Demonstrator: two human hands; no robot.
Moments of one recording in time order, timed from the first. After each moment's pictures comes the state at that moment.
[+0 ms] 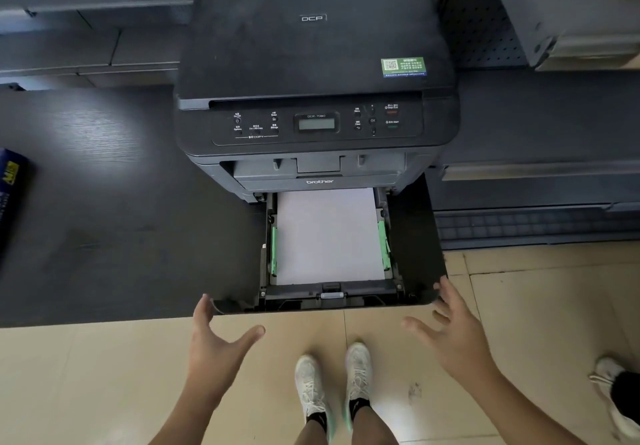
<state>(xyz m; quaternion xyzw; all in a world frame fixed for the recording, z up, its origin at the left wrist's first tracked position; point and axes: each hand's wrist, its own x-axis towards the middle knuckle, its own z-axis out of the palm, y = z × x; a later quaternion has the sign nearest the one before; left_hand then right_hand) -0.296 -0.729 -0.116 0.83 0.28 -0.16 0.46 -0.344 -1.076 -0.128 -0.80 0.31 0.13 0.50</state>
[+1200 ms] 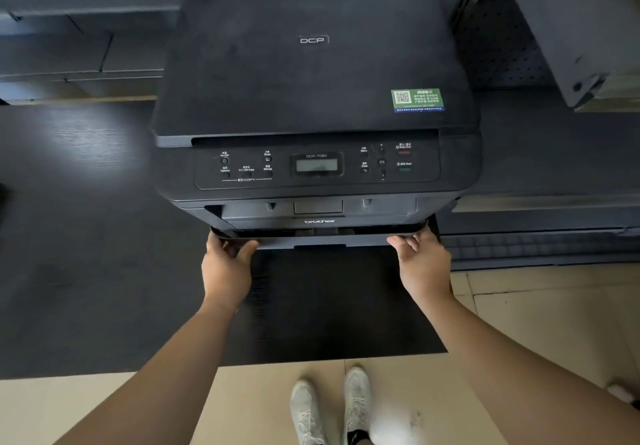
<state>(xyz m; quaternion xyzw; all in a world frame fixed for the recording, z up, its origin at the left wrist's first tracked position) -0.106 -0.775 -0.140 0.84 0.25 -0.05 0.48 -0.154 -1.066 -0.145 -0.82 0.32 -0.01 0.47</state>
